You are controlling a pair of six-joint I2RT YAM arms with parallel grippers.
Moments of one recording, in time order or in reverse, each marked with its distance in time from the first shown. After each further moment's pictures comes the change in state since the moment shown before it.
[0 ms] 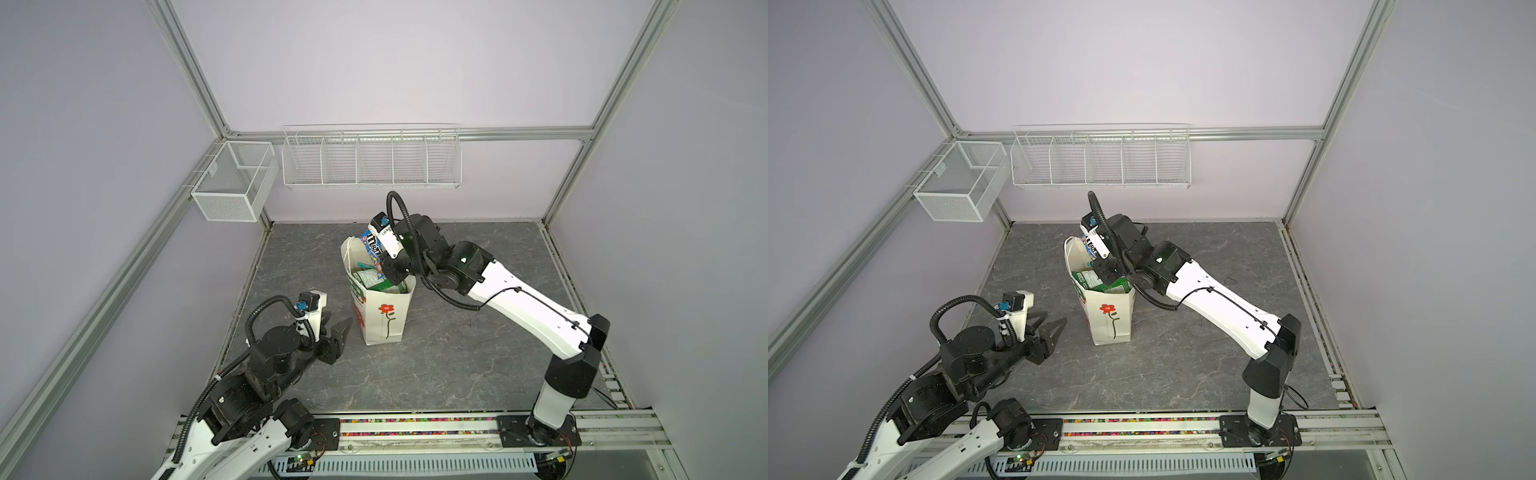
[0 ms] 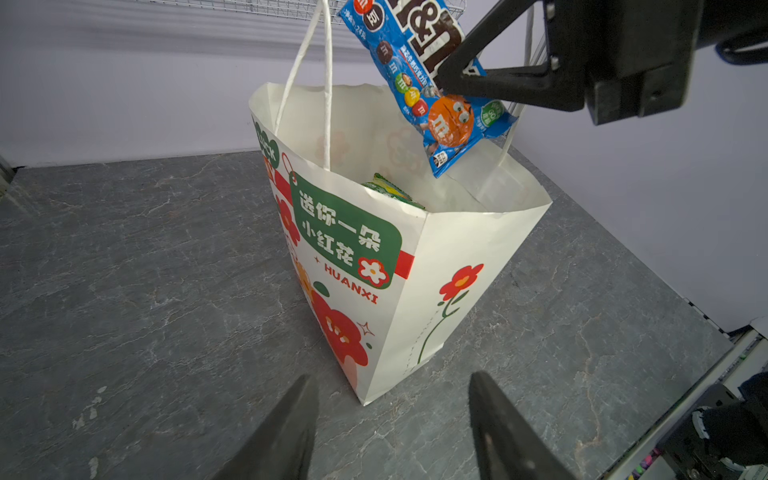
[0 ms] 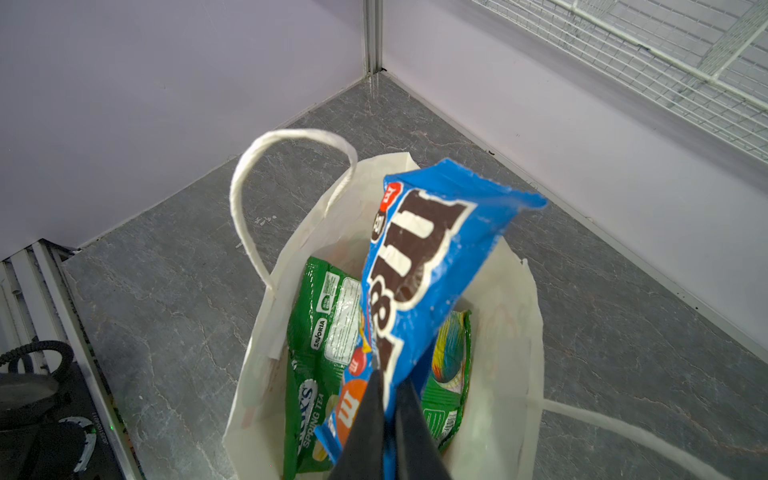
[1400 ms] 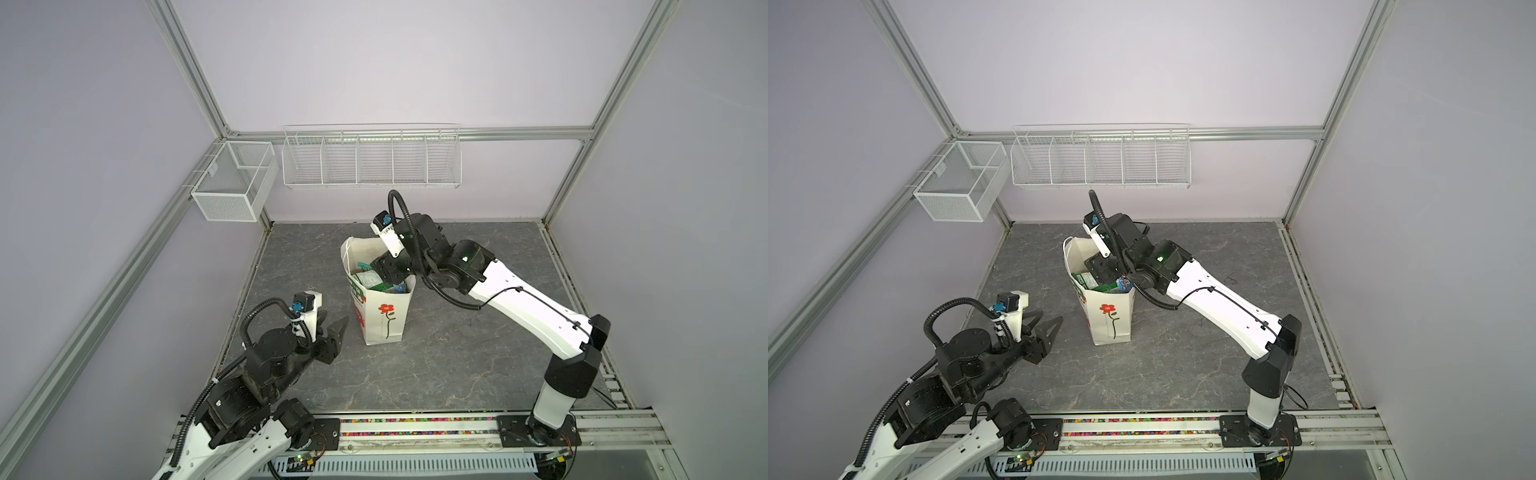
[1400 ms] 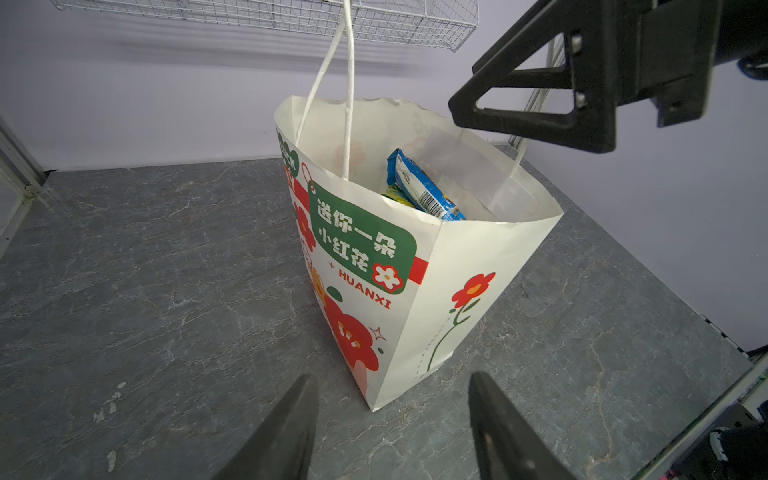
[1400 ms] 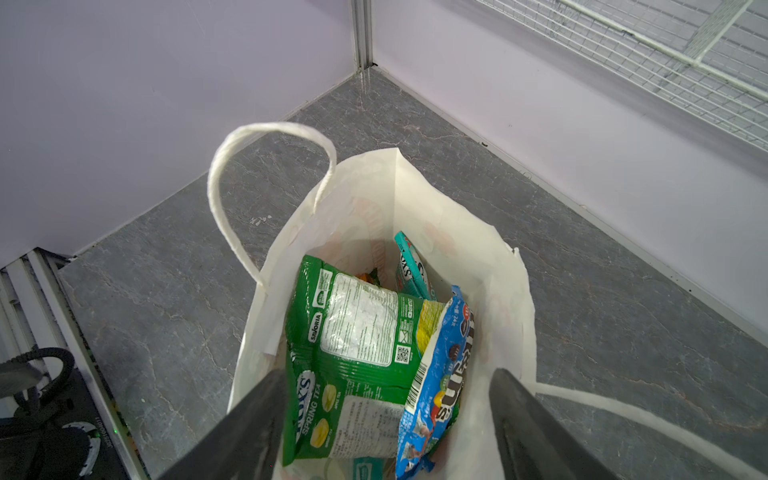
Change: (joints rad) left arm 0.000 -0.021 -0.002 0.000 -0.050 -0.005; right arm 0.000 -0.003 0.019 -0.031 0.025 0.030
